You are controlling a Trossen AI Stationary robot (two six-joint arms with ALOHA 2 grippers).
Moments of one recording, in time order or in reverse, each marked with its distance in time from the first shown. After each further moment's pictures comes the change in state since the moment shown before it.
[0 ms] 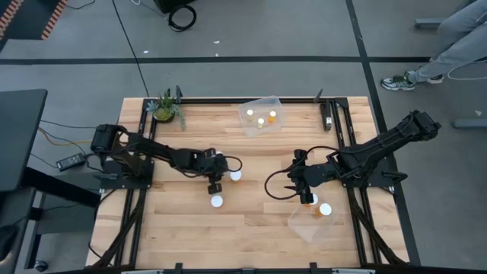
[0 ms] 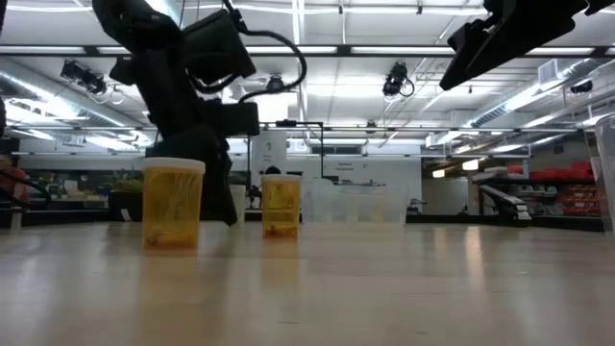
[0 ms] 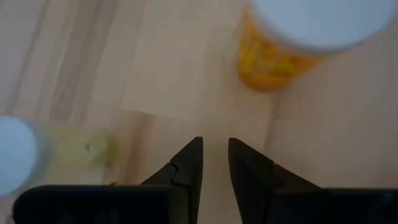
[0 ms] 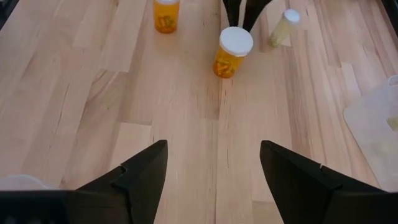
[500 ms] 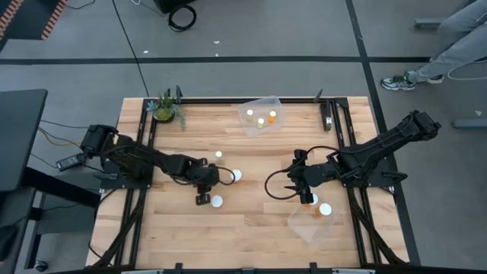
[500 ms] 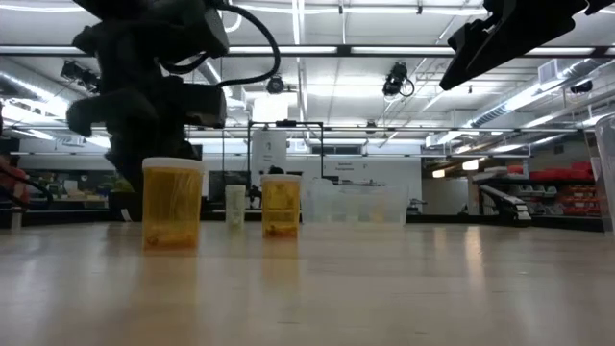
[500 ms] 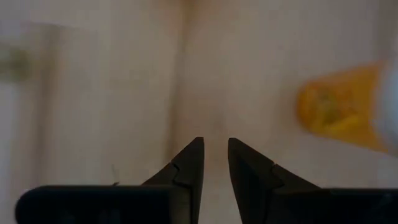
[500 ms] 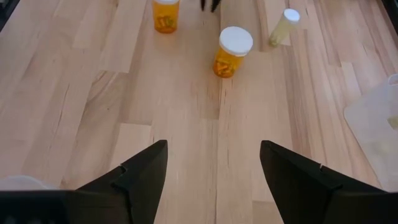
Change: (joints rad) left arm -0.129 -0.088 0.000 -0.228 0.107 -0.116; right arm 0.000 0.000 0.000 0.000 0.000 0.006
